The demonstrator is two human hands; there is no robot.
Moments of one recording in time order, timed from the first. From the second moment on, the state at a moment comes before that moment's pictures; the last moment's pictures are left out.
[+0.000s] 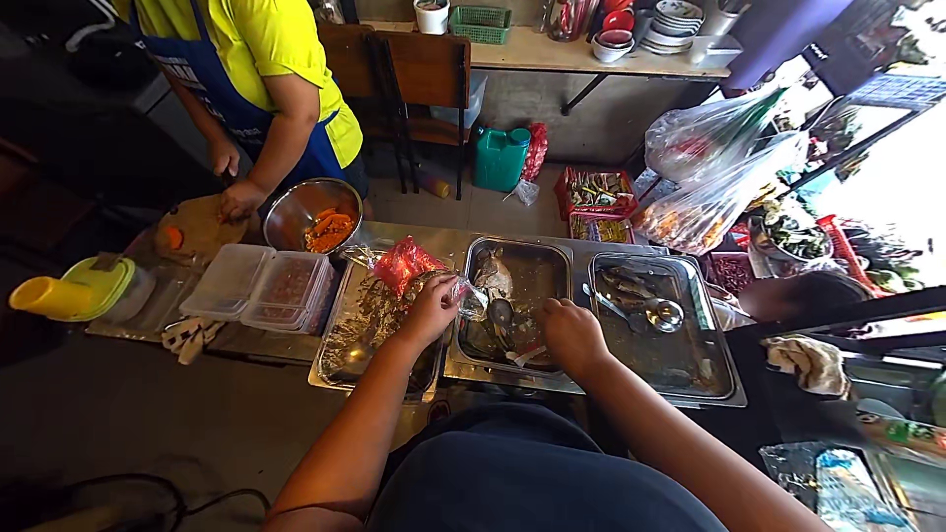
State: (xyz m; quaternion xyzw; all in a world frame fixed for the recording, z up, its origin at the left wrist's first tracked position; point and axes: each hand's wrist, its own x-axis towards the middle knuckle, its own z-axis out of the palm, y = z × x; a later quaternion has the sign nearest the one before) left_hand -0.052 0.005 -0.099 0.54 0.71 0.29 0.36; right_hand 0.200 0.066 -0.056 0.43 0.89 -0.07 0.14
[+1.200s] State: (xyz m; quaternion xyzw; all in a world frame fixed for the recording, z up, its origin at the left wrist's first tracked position) left_hand -0.048 0.001 -0.099 0.55 0.70 0.26 0.37; right_hand 0.284 0.072 -0.120 0.58 0.78 -0.20 0.07
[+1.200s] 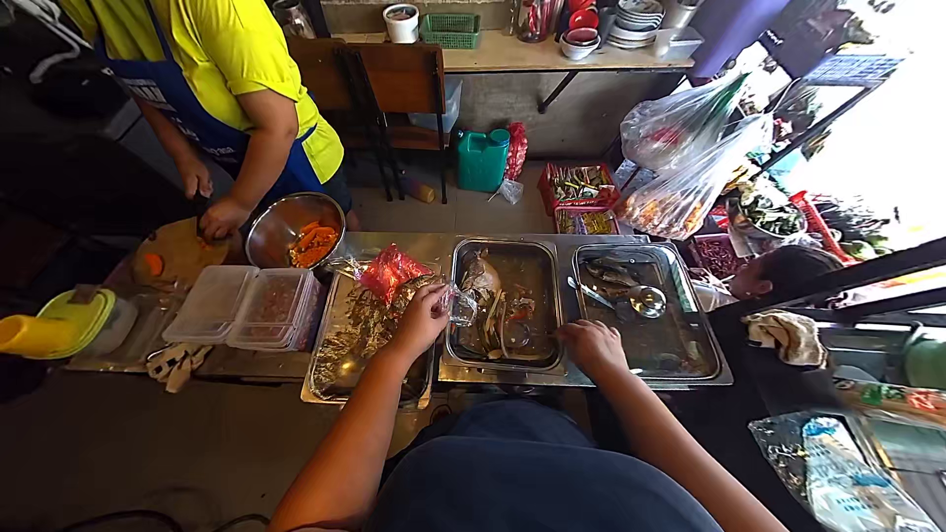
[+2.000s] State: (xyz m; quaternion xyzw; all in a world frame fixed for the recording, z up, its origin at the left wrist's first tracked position) left_hand -0.062 0.000 -0.094 0.54 0.71 0.27 0.36; right_hand 0.292 0.074 -0.159 0.57 0.73 -0.37 -0.08
